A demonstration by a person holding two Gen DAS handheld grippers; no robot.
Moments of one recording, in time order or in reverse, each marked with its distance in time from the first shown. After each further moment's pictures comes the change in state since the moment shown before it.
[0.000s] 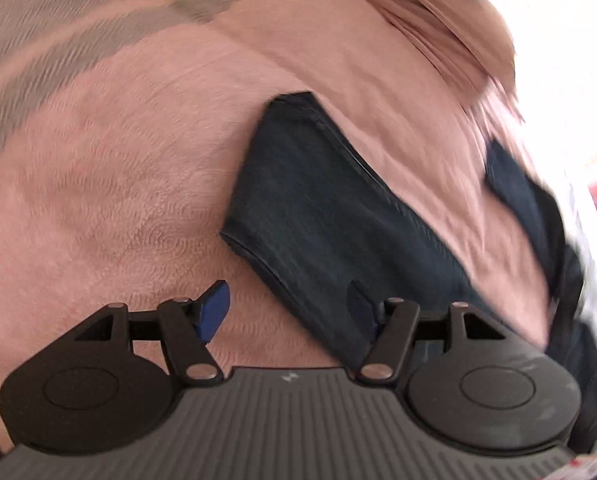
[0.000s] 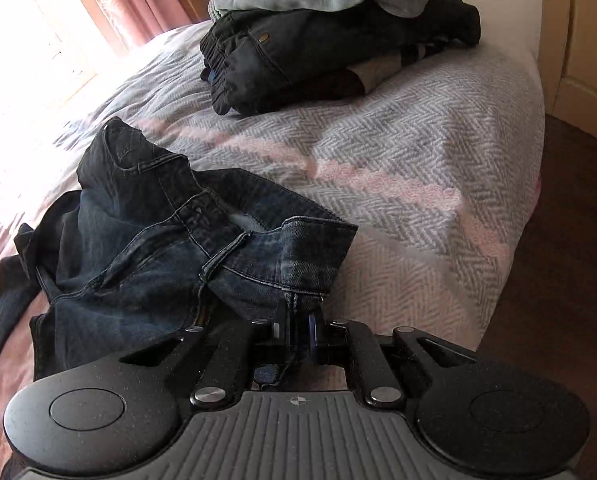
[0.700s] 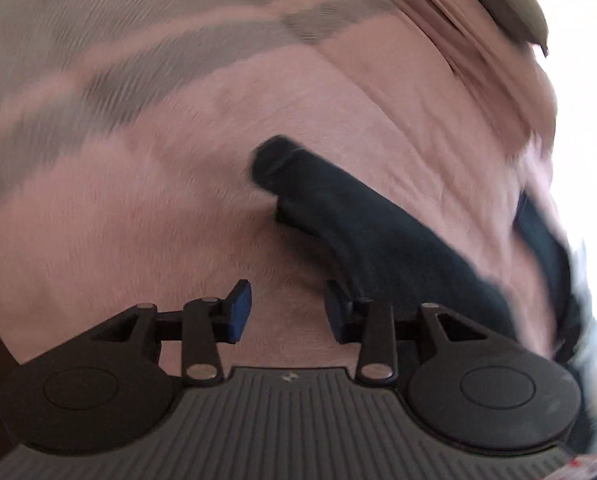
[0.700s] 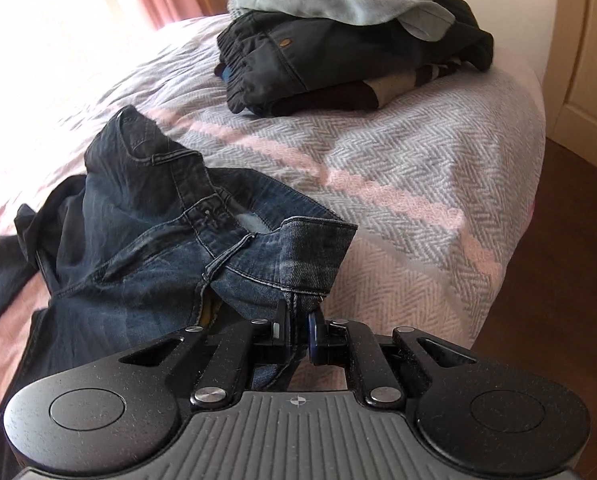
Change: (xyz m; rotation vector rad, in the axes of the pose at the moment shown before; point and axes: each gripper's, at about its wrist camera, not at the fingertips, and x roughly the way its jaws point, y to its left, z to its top) left arm -0.063 0.069 -0.009 -0.184 -0.053 0.015; right arm -0.008 0.022 0.006 -0.087 0.009 -0.037
